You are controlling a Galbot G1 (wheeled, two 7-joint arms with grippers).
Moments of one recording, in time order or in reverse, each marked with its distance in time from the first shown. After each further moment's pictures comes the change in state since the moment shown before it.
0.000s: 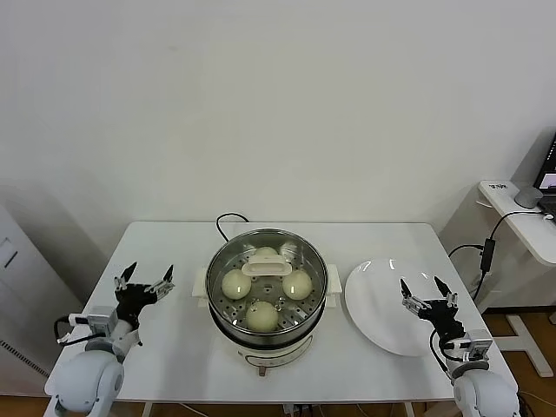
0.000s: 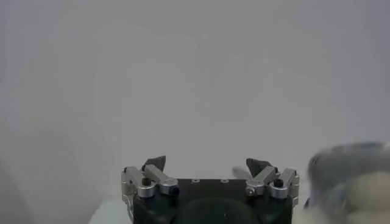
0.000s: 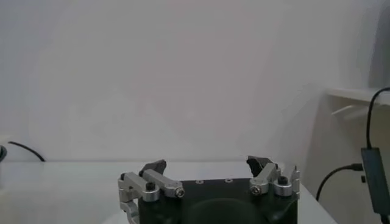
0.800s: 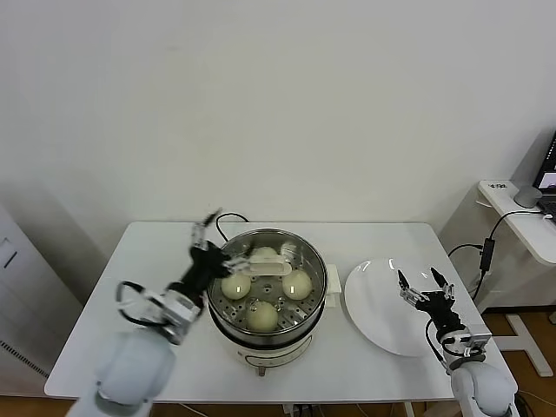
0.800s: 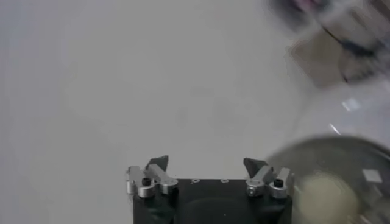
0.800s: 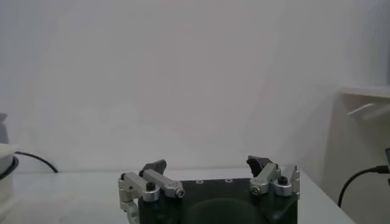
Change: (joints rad) left arm -0.142 0.019 0.282 -0.333 0.454 0.038 0.161; right arm 0.051 -0.013 -0.020 -0.054 0.053 0.074 -0.036
